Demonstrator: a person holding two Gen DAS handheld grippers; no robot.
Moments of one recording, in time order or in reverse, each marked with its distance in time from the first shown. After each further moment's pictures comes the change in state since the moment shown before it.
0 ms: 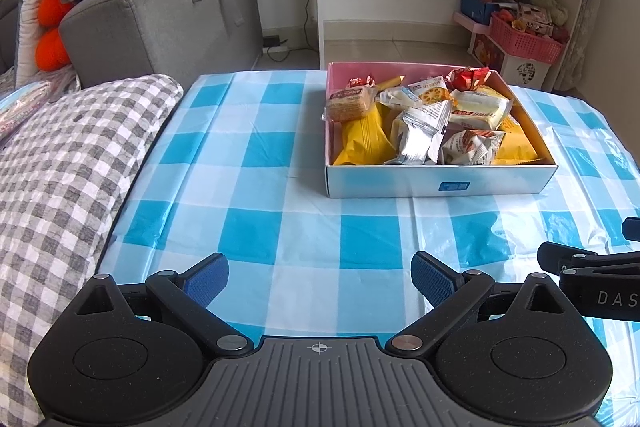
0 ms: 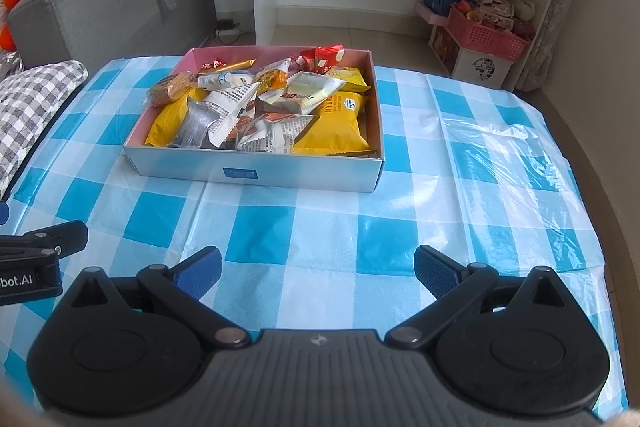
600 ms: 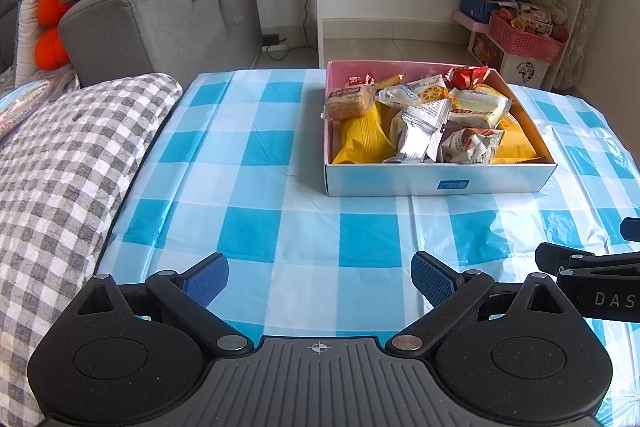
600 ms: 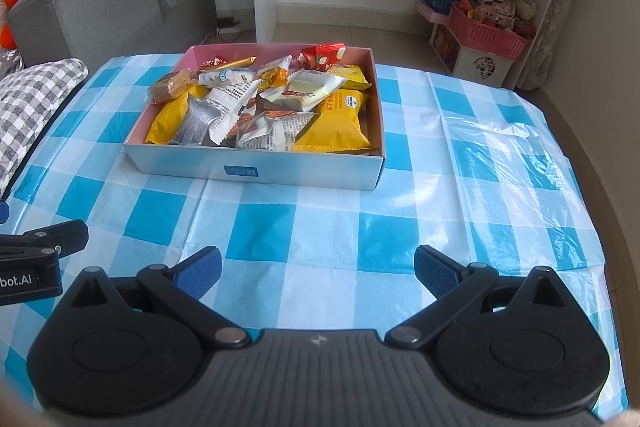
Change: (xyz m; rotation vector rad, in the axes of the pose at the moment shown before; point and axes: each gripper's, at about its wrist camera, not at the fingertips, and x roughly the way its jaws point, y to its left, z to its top) left arm 0.001 0.000 -0.001 0.001 0.002 -0.002; right arm 0.001 0.000 -0.001 -0.002 0.004 0.001
